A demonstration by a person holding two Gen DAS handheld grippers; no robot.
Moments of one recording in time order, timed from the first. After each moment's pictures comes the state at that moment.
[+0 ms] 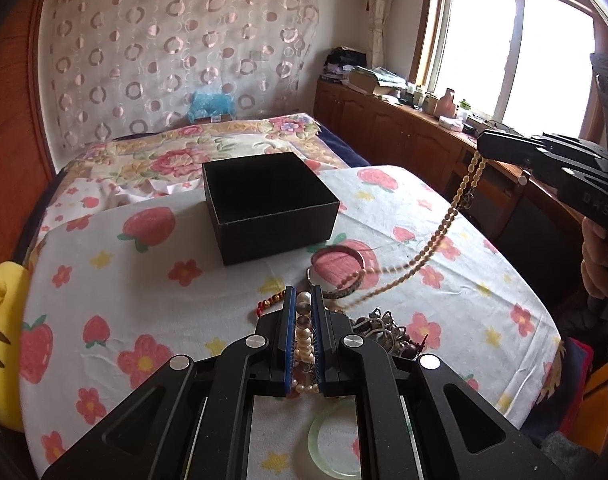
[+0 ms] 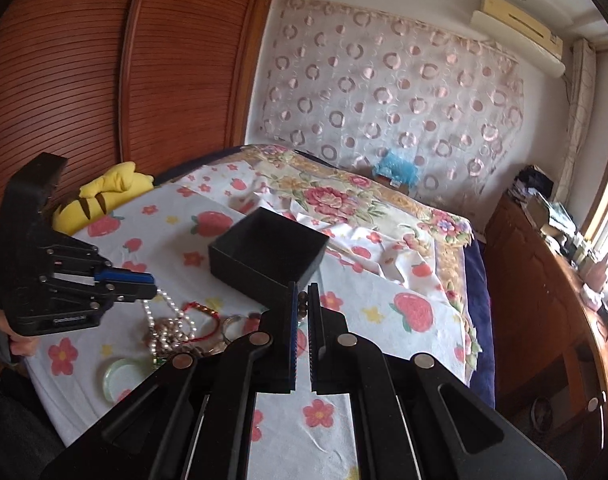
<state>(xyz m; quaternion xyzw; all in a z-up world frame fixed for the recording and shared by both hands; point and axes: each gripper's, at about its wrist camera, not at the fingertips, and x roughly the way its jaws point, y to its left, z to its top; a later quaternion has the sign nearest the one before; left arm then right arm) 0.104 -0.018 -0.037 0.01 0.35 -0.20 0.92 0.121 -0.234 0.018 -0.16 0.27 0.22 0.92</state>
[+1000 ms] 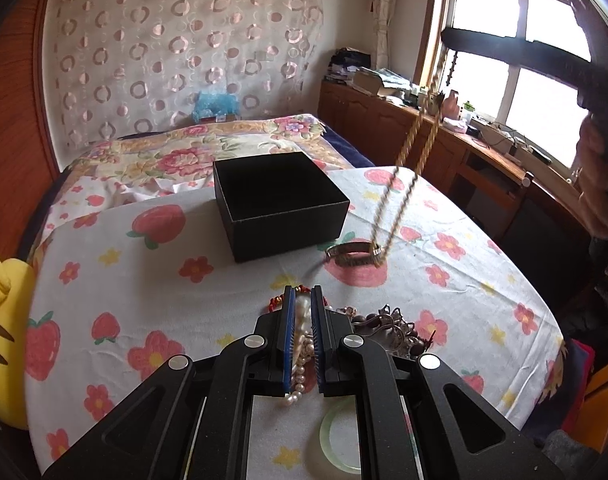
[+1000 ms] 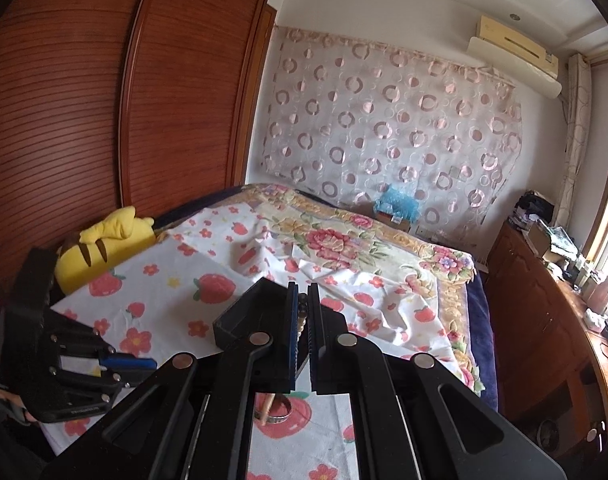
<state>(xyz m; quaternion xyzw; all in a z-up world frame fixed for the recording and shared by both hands) 0.103 -0.010 -0.036 0.01 0.35 -0.19 0.92 0.145 -0.205 0.079 -0.14 0.21 0.23 0.94</state>
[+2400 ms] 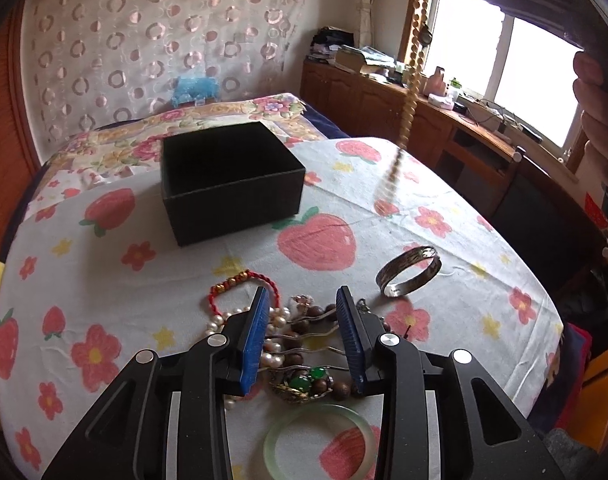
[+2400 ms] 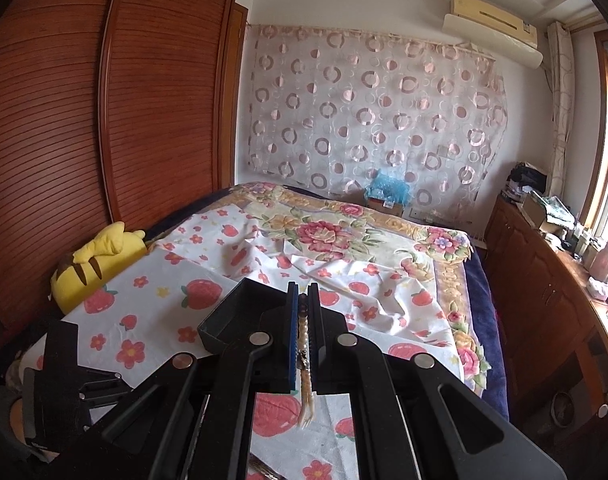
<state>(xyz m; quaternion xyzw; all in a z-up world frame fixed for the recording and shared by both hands) 0.108 -0.047 -0.060 0.03 0.38 -0.21 0.90 0.167 -0.228 0.082 -0.10 0.23 0.21 0.94</state>
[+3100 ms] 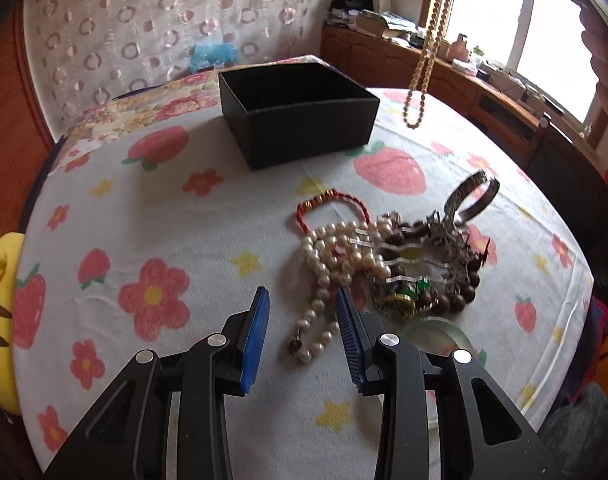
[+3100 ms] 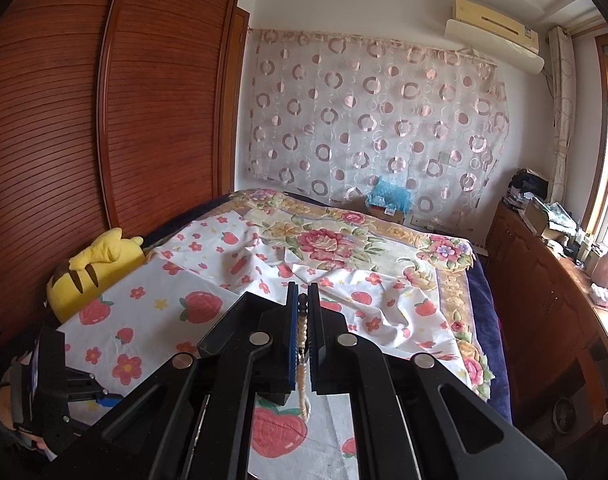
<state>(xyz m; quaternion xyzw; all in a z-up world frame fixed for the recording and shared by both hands) 0.103 0.005 -0.098 0.06 0.44 -0.18 0.88 0.177 -0.215 0.085 -0.10 0.22 0.21 0.95</state>
